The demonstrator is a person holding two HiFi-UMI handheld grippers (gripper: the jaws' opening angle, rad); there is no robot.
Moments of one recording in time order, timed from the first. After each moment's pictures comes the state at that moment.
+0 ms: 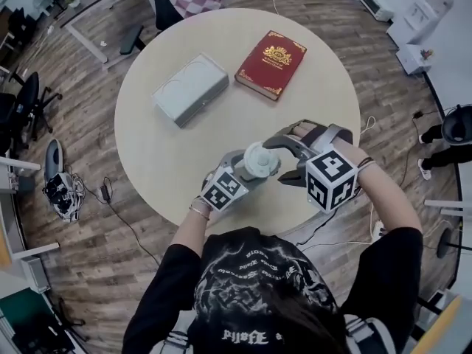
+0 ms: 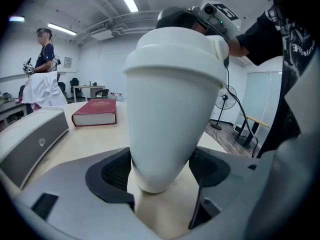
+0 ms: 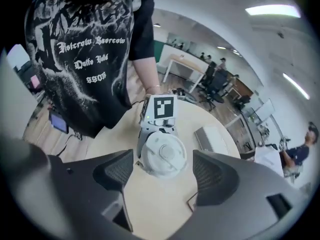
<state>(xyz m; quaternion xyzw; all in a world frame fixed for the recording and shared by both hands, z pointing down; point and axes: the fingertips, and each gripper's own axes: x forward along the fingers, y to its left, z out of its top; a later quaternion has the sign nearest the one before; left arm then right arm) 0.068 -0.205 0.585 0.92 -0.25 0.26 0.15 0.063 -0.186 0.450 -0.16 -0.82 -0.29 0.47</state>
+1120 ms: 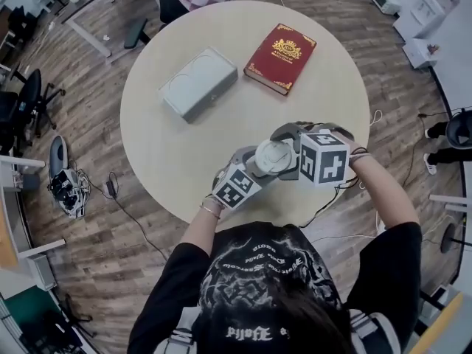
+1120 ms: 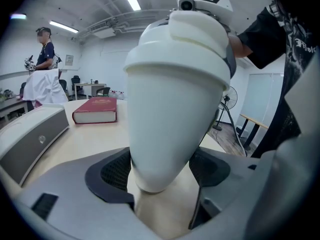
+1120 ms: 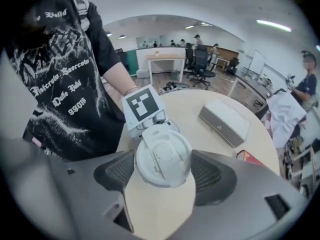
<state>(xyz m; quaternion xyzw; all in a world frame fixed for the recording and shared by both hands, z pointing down) 0.066 -0.206 0.587 0.92 -0.25 0.26 0.16 0.041 -0.198 0.481 -0.13 -0.85 -0.07 0.51</state>
